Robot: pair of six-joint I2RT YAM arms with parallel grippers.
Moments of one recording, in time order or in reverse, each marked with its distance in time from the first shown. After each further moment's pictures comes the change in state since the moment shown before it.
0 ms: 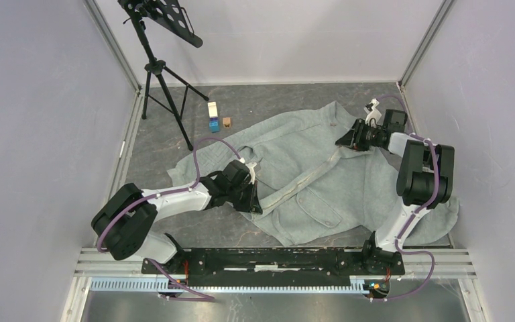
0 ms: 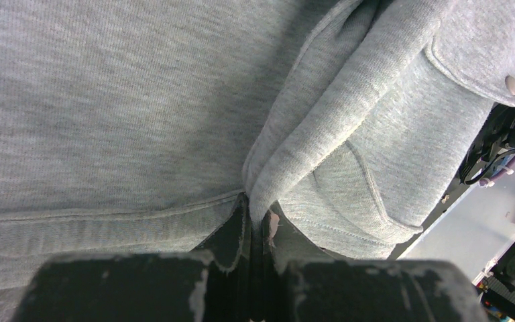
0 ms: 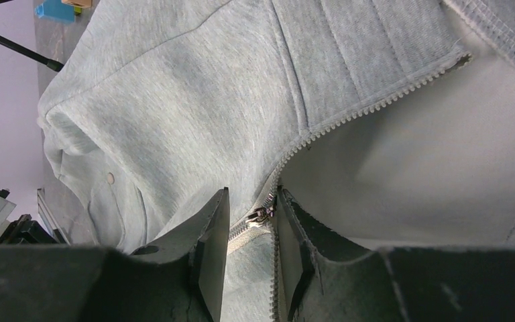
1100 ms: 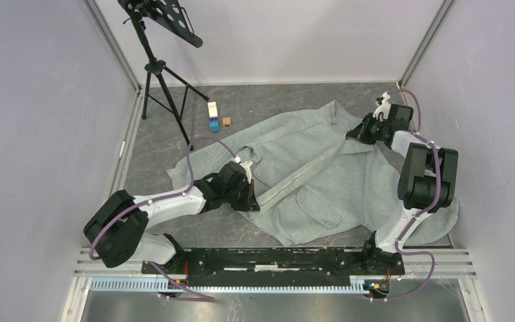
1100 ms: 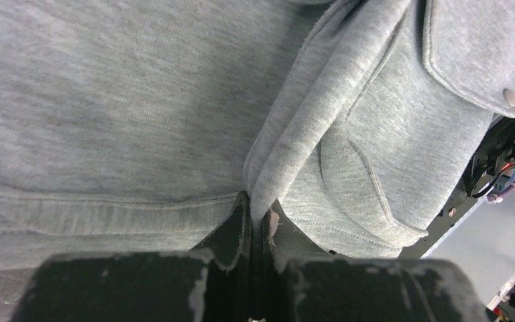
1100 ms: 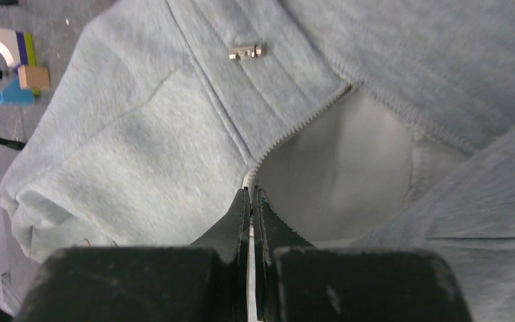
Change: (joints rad) left arm 0.000 -0.053 -0.032 0.017 -0.065 -0.001; right arm -0.017 -0.033 0.023 0.034 0.220 0.094
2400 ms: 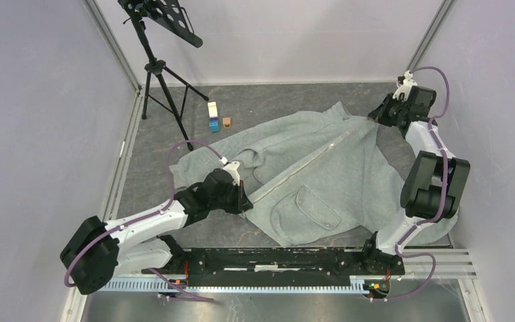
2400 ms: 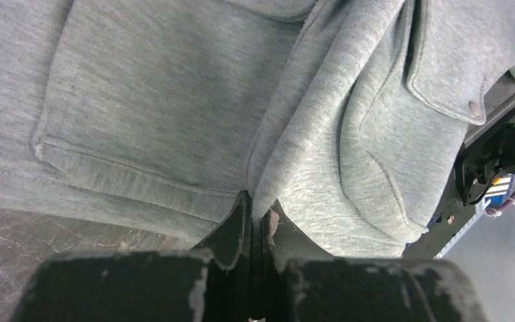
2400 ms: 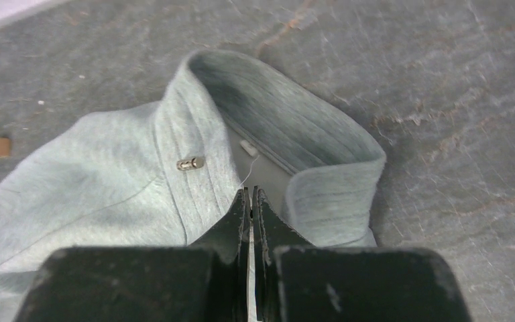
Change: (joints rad) left arm -0.004 -0.293 -0.129 0.012 -0.123 -0.002; right arm -0.067 -0.081 0.185 -0.103 0.192 -0.110
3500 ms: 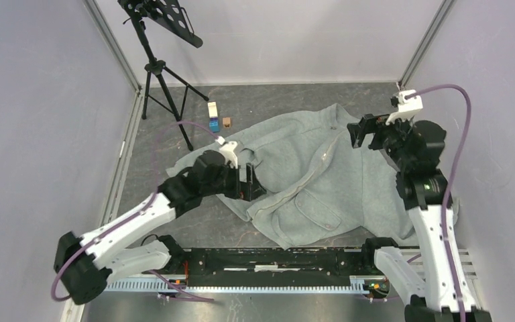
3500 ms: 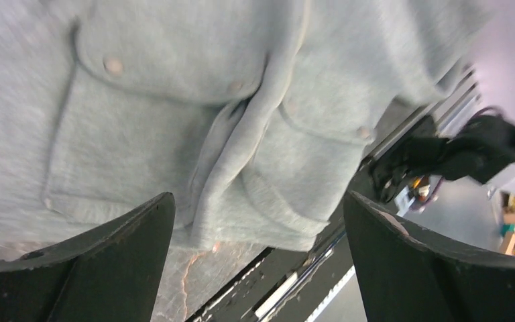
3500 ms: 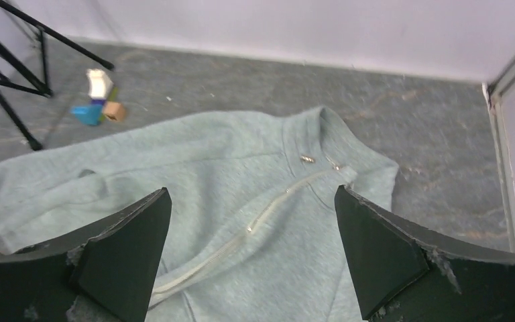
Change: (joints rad) left arm 0.019 -0.051 0.242 -0.206 0.071 0.034; right arm 0.326 -0.900 -0.259 -0.189 0.217 -0.084
